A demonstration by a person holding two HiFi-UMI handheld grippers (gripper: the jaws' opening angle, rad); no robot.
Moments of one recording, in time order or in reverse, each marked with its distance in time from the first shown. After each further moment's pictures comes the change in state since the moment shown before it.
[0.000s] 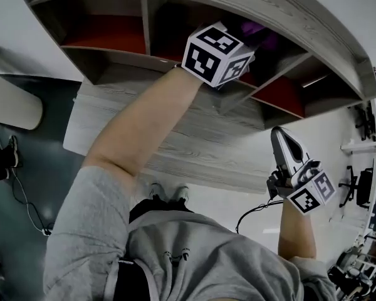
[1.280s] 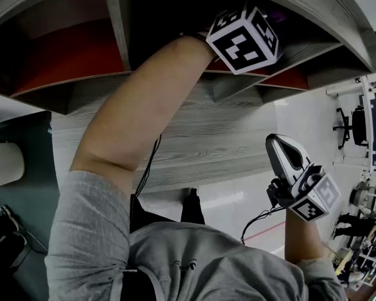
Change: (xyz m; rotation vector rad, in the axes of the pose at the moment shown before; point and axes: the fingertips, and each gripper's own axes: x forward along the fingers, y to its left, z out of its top) left arm 0.055 -0.022 -0.053 0.402 0.135 -0.341; right arm 0.046 0.033 -0.053 0.039 0.102 -0.239
